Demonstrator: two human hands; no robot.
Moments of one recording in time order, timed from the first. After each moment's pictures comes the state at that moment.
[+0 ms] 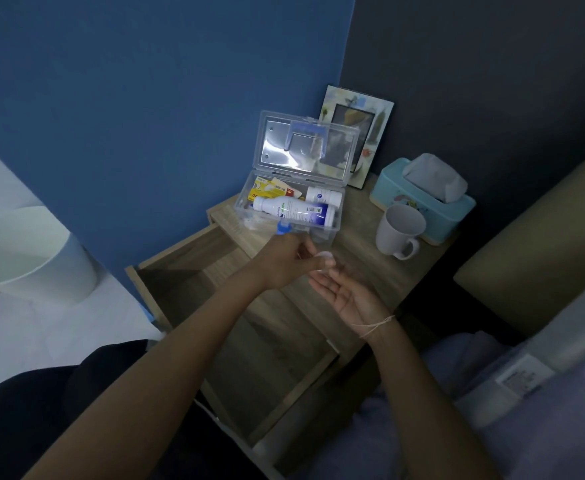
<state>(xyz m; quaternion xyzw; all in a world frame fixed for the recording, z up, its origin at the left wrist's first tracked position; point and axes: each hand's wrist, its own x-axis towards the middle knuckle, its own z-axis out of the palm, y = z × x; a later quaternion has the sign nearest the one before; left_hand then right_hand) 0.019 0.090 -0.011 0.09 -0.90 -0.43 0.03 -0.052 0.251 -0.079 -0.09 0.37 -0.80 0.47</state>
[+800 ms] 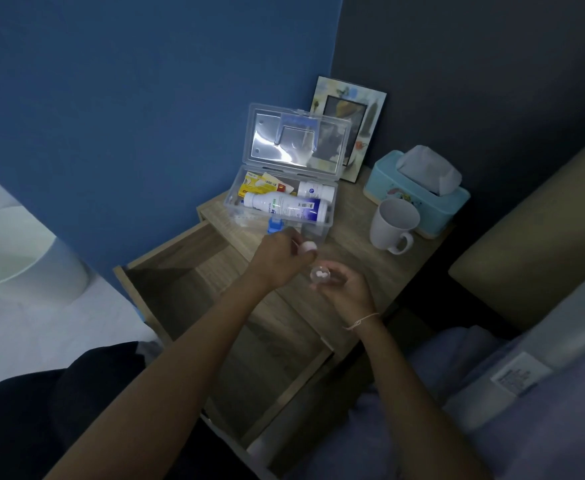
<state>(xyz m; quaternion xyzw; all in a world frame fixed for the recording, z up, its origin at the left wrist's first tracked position) 0.006 0.102 -0.031 0.19 -0.90 -0.39 0.07 -0.056 0.248 -0.105 -0.12 0.71 -0.64 0.27</state>
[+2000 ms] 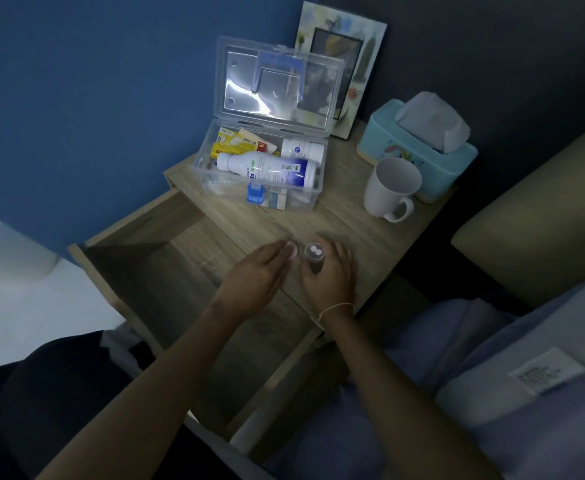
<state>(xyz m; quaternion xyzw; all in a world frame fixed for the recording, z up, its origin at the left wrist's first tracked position) 0.037 0.107 -0.121 0.01 -0.97 -0.21 0.09 -0.048 0.238 -0.148 -0.18 0.91 -0.37 0.02</state>
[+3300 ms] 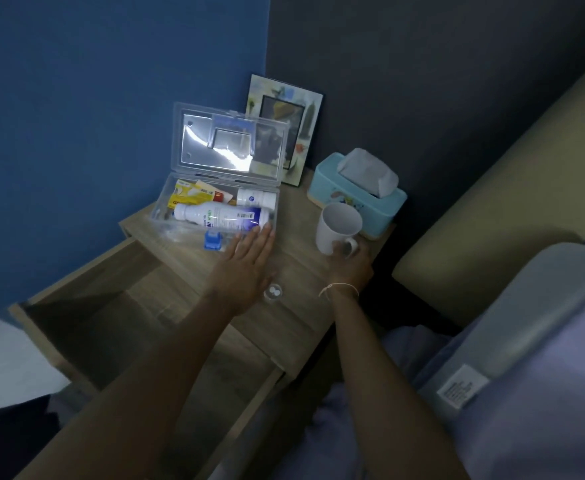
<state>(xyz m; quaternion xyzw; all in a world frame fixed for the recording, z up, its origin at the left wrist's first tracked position) -0.040 0.105 -0.097 0.01 -1.00 -0.04 0.03 -0.145 0.268 -0.088 0.14 0.82 -0.55 -0.07</state>
